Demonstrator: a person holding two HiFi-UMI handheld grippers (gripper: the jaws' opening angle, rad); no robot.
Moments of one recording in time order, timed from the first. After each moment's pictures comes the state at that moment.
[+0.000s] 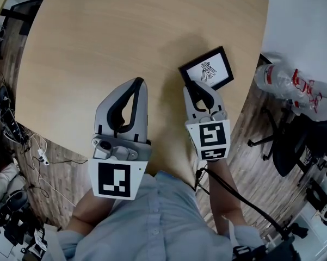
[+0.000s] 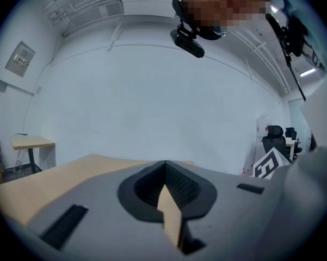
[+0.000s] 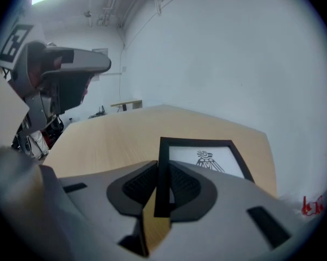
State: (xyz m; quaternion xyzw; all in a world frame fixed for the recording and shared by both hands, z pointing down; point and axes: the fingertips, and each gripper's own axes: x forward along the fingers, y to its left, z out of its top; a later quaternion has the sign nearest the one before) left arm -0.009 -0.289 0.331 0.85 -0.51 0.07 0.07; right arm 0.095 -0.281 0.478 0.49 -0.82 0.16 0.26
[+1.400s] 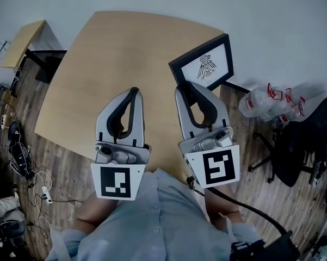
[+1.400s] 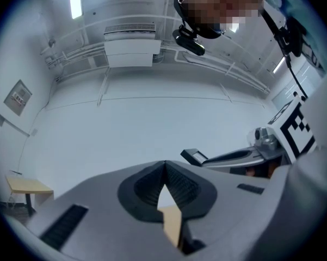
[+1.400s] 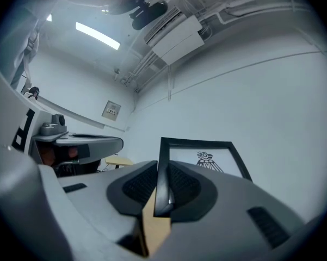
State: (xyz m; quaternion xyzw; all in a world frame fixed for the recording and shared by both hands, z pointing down) left arm -0.006 -0.203 0.195 0.86 -0.50 -0.05 -0.10; right arm 0.080 -0.210 0.197 0.56 -0.82 -0.08 -0.04
